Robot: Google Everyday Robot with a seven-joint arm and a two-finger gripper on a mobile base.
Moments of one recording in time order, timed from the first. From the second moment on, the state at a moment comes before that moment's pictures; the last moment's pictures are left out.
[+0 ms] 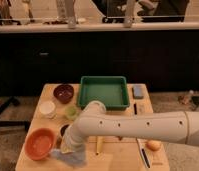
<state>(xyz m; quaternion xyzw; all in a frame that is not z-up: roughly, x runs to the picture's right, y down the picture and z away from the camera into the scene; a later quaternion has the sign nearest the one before) -0.161 0.256 0.633 -0.33 -0.32 -0.05 0.89</state>
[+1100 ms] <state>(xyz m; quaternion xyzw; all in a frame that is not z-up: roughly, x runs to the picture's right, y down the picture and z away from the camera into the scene) -0.222 0.244 0.630 -0.34 -0.31 -0.08 0.88</state>
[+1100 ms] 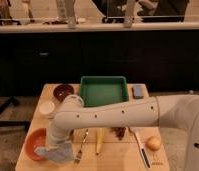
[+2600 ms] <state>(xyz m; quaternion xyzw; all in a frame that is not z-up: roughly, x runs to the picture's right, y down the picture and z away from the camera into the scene) -0.326 0.241 0.653 -0.38 -0.38 -0.08 0.84</state>
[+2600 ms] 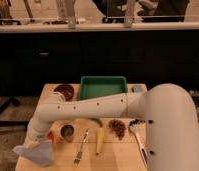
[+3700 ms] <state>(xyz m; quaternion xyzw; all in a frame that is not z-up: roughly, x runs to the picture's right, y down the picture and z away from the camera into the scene) -0.325 0.226 0.716 -0.35 -0.39 -0.09 0.85</state>
